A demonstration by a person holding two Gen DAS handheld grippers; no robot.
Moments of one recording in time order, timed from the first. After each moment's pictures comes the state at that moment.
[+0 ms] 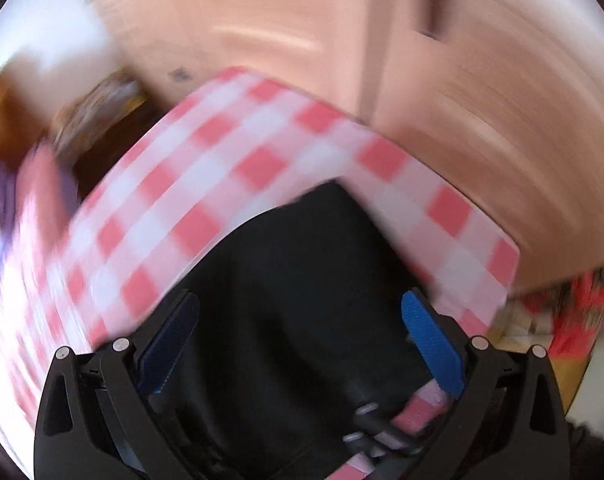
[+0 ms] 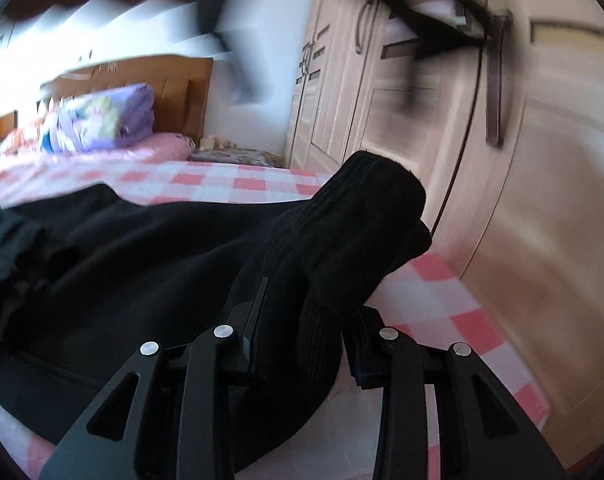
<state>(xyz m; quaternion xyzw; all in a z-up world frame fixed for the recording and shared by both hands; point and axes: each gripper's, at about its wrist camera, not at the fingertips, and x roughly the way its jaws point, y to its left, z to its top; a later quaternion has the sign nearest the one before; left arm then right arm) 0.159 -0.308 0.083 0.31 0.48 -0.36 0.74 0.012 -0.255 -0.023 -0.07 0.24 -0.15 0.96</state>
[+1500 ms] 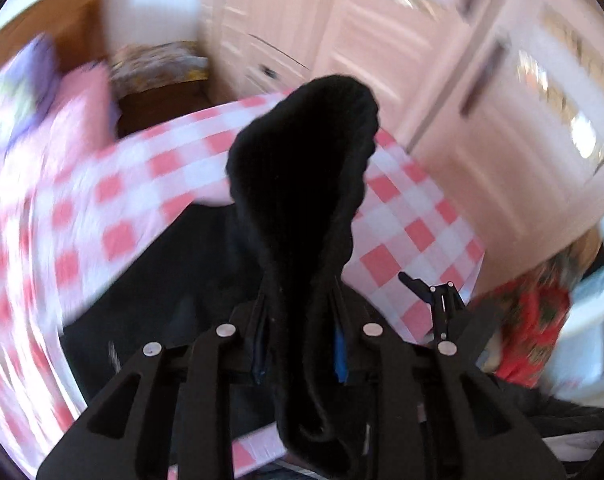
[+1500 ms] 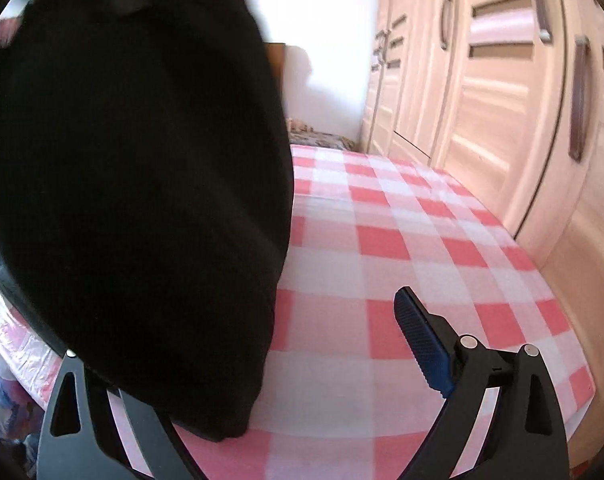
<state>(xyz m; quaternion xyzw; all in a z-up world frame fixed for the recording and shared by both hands) 0.140 0.039 0.142 0.04 0.48 -0.33 0.81 -0.012 -0.162 -0.015 -0.06 0.27 -0.01 0.96</state>
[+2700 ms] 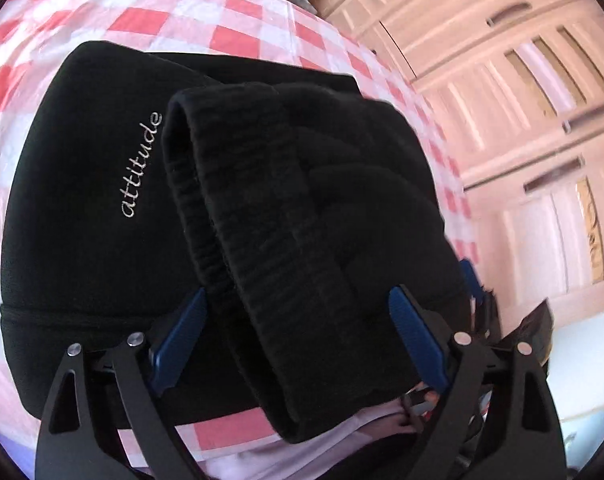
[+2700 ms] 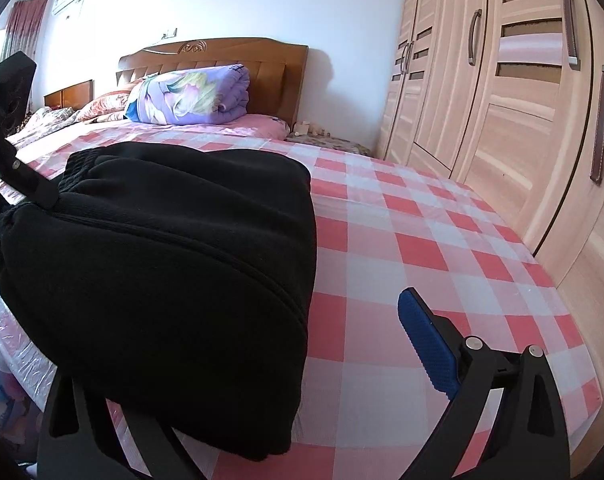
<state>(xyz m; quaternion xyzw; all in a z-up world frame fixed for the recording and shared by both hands) 0.138 0.142 -0.020 -0.18 0.57 -0.26 0.76 -0.002 -0.136 -0.030 -0.08 0.27 0.01 0.96</state>
